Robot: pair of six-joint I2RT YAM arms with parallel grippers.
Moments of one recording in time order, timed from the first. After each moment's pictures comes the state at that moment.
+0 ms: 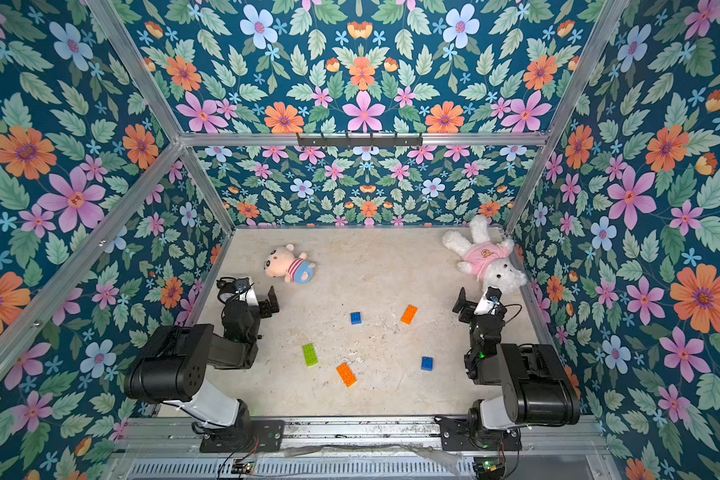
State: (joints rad) left arm -0.02 1.60 0.29 1.10 -0.17 -0.02; right arm 0.00 1.45 0.13 1.22 0.14 0.16
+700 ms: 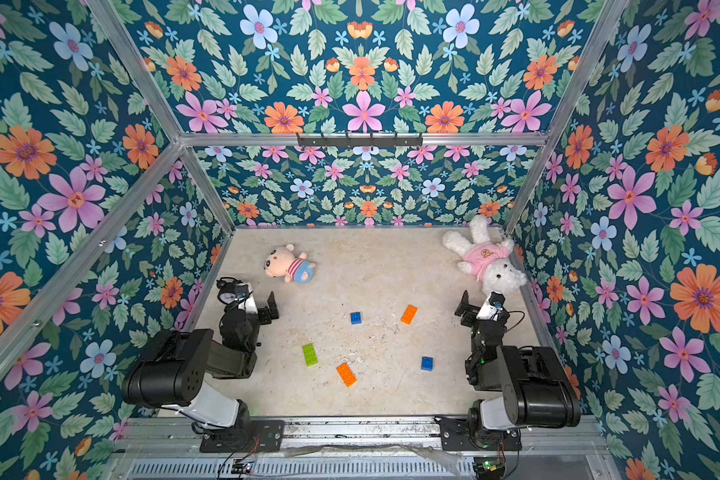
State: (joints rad) left arm -0.02 1.54 0.18 1.18 -0.15 -0.01; right arm -0.01 1.41 0.06 1.29 0.16 0.17
